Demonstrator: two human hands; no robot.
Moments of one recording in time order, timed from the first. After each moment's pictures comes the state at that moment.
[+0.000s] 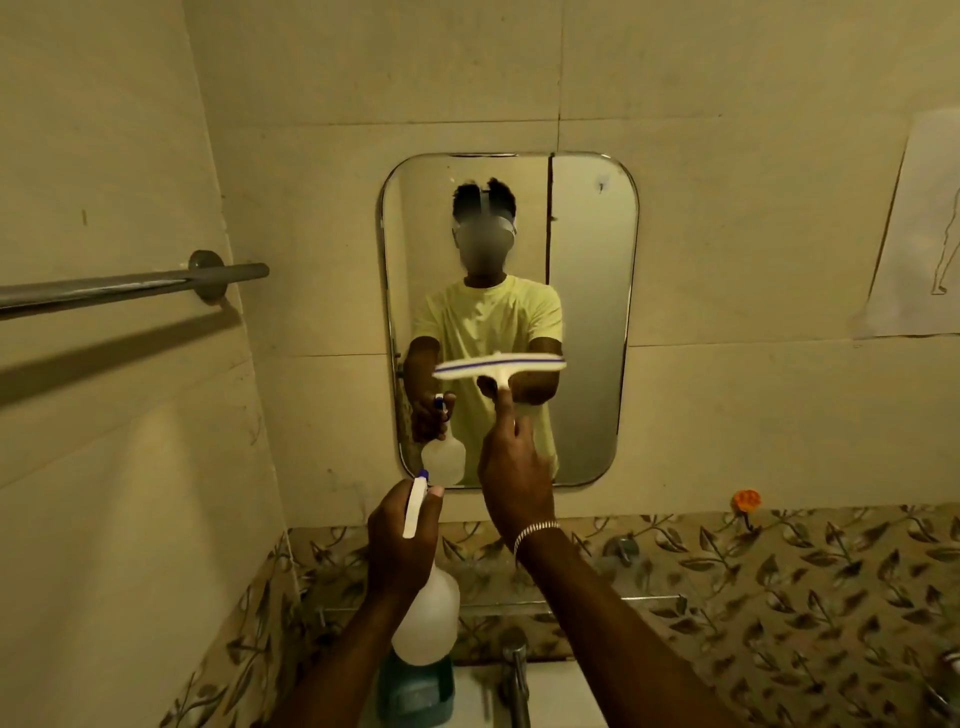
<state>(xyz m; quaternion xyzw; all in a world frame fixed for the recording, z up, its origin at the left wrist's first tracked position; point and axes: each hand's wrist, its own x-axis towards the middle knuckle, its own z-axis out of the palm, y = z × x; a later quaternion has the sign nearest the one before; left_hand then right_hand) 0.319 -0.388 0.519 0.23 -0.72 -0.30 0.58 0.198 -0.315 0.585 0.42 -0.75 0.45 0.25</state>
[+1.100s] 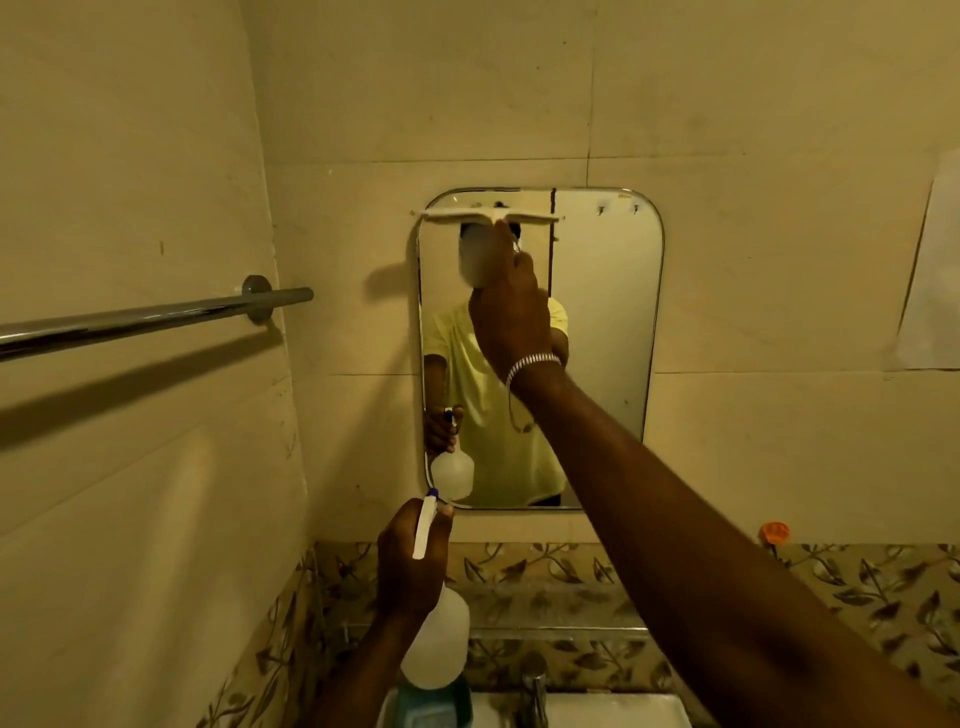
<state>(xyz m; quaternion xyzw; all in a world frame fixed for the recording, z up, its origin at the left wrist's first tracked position) 0.336 -0.394 0.522 0.22 -0.72 -0.27 0.60 0.223 -0.341 0.796 0.47 -0.63 0.54 0.31</state>
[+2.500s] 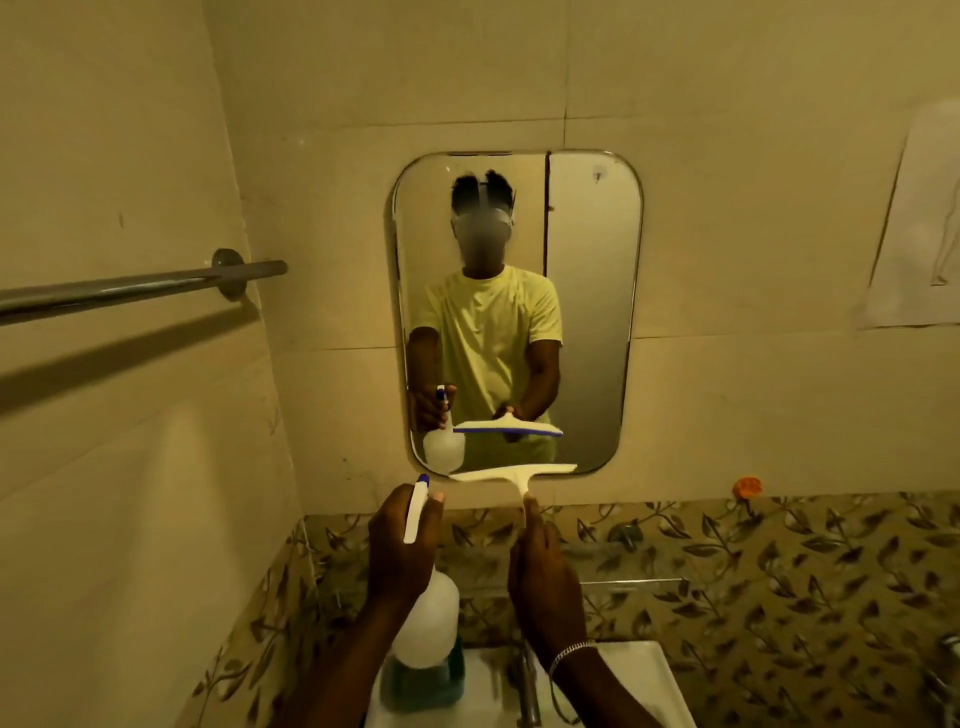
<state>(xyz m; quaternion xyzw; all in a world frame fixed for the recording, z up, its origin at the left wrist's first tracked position) 0.346 -0.378 0.511 0.23 -0.73 -0.30 0.57 0.228 -0.253 0.465 0.41 -0.80 0.41 0.15</state>
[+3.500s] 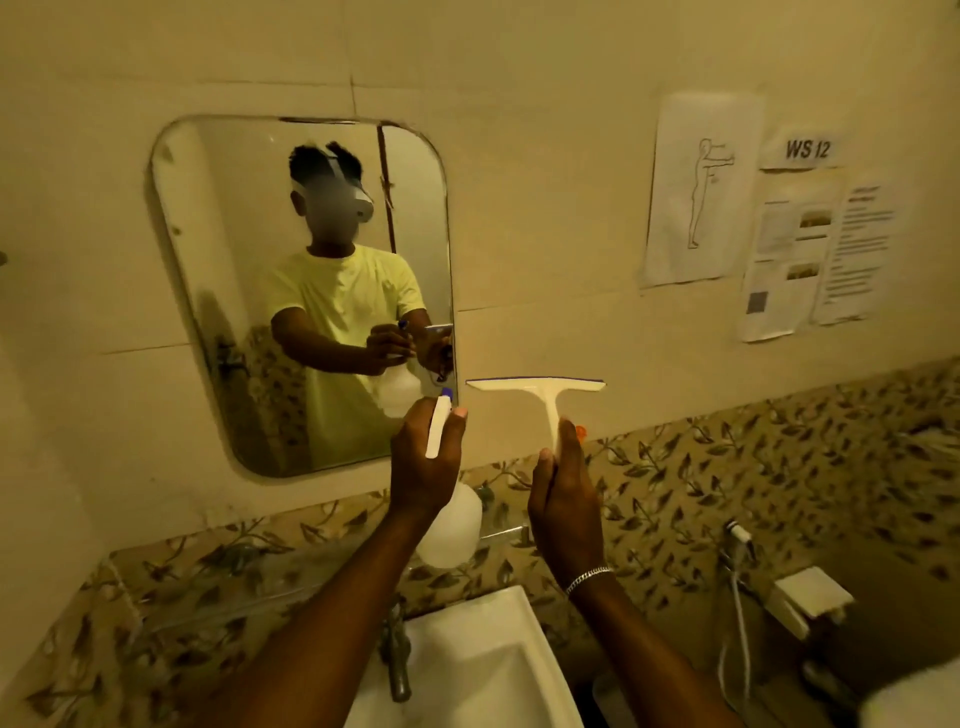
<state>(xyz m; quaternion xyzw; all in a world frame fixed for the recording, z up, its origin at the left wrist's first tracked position) 0.176 -0.240 0.578 0.05 -0.75 -0.36 0.56 0.119 -0.088 0.523 0.26 -0.77 0.51 0.28</state>
